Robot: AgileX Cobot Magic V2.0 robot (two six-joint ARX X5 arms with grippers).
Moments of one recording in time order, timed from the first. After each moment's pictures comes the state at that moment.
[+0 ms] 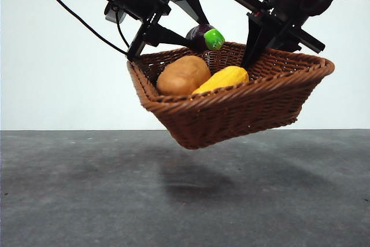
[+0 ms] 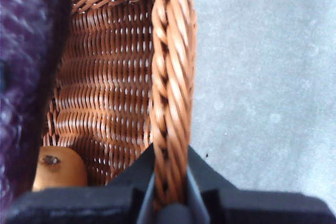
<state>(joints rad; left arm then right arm) -0.58 1.62 1.20 0.00 0.35 -1.09 0.38 1.58 1.29 -0.59 -0.31 0.16</state>
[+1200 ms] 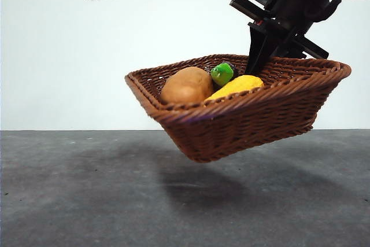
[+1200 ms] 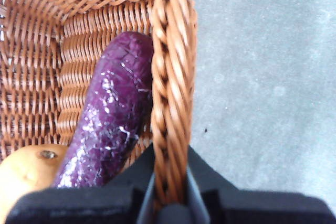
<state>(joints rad) -0.46 1.31 1.20 -0.28 0.65 -0.67 0.37 1.60 1.29 -0.66 -0.34 0.13</state>
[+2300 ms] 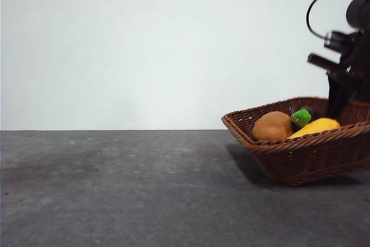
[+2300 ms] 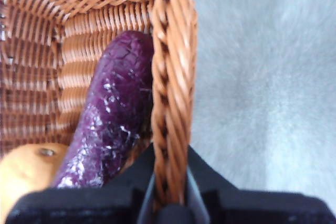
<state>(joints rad) -0.33 0.95 1.20 -0.98 0.19 0.12 -0.03 1.79 1.29 -0.63 -0.37 0.05</state>
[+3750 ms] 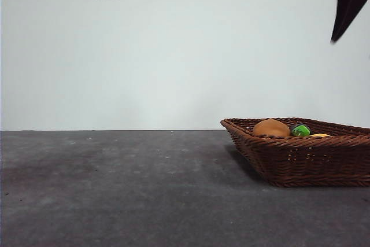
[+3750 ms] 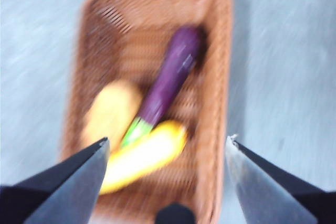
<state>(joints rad) -0.33 0.97 1.20 -1.01 0.19 0.12 -0.03 1.36 1.30 -0.93 -0.34 -0.02</state>
